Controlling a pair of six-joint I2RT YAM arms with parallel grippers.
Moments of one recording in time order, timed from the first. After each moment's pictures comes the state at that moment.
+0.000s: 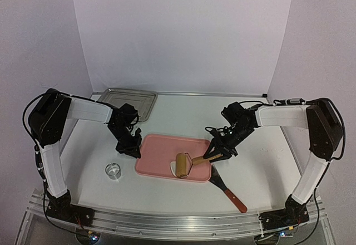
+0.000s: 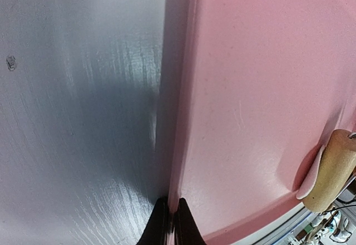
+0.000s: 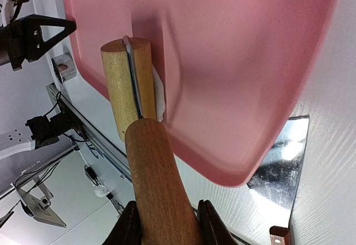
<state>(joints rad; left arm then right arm) -0.55 1.93 1.21 -0.66 0.36 -0.51 0.57 1.80 1.14 -0.70 -0.72 0.58</state>
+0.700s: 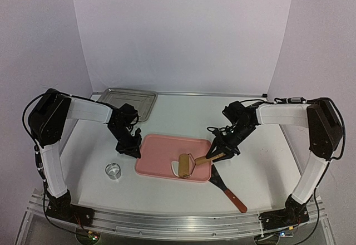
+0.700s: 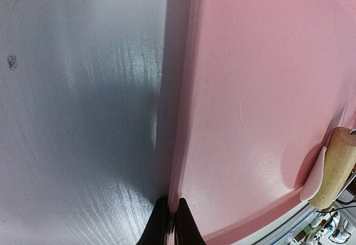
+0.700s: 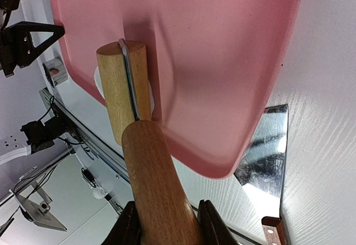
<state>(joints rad) -0.55 1.93 1.20 -0.66 0.36 -0.52 0.55 1.81 1.16 -0.78 -0.69 0.57</state>
